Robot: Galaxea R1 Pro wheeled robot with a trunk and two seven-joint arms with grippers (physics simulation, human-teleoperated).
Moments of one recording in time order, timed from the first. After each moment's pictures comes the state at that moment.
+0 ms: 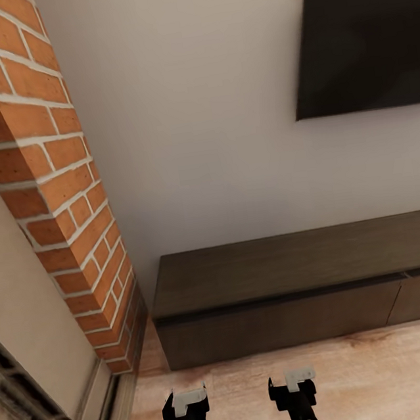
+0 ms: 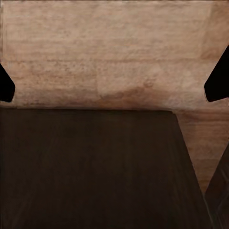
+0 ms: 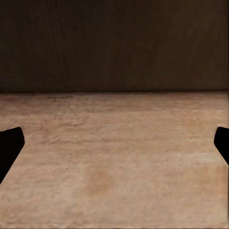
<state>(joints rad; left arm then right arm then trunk) -0.47 -0.12 -1.15 -0.19 1.03 -0.62 0.30 -0.48 0.17 -0.07 -0.15 0.25 -0.38 -0.28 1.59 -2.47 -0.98</state>
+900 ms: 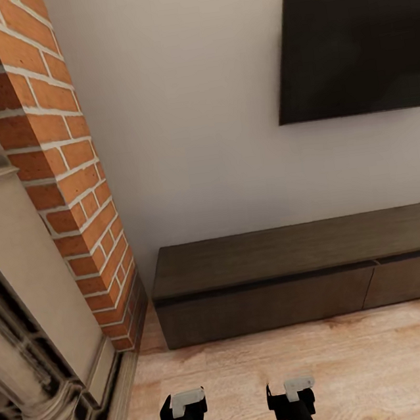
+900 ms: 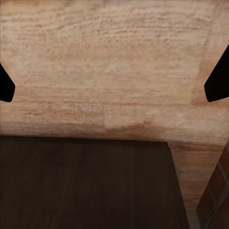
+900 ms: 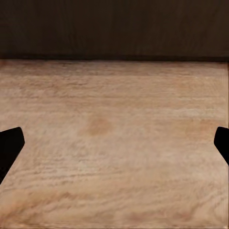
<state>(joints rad) -0.47 -0.11 -1.15 -0.19 1.05 -0.61 0.31 -0.48 0.17 -0.07 -0.08 0.25 -0.46 -0.25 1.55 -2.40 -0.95</state>
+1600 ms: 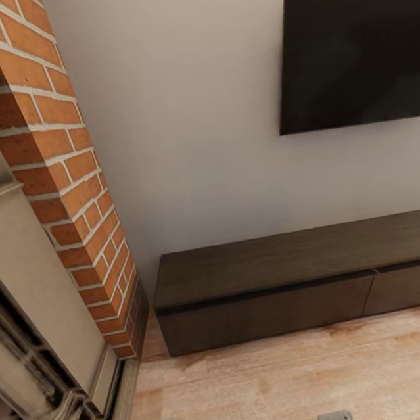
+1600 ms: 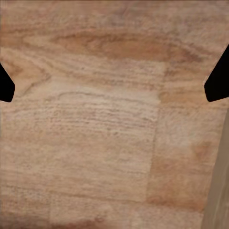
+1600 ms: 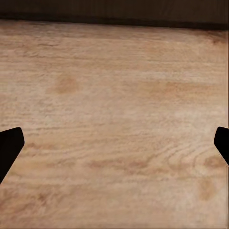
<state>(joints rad) -0.47 -0.04 -1.14 -0.03 1.30 -0.27 0.07 -0.41 0.06 -0.08 0.03 0.22 -0.56 -0.19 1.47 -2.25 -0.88</state>
